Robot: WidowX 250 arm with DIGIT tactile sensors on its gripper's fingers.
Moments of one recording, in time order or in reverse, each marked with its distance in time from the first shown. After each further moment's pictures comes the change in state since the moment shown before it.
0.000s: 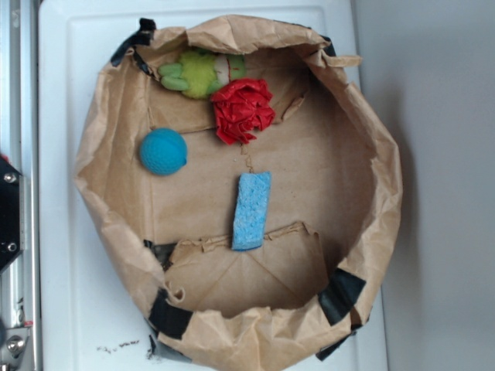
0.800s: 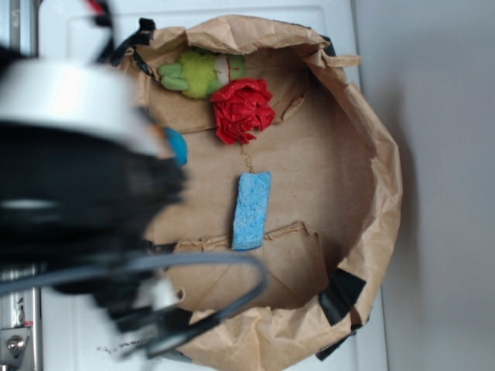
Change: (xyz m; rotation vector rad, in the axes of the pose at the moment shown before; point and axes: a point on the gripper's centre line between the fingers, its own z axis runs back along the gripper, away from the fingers) arm 0.090 -0.004 -0.050 0.004 0.028 0.339
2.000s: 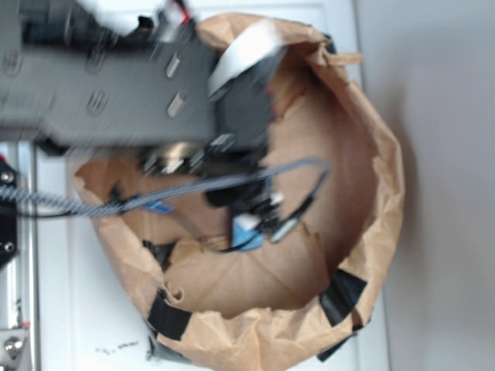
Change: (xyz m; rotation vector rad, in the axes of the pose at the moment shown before) arm 0.035 0.025 -0.092 0.025 -0.130 0.359
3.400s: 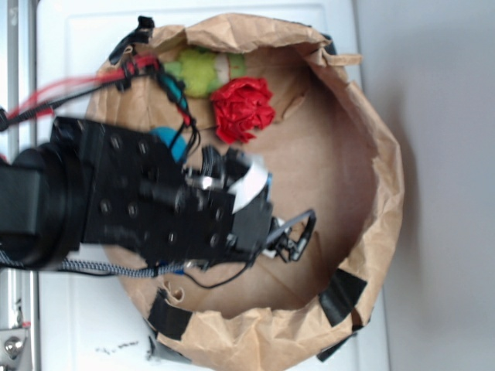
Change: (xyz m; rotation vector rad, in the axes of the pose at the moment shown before) arm -0.015 -0.030 -0.071 0.004 -0.062 0.276
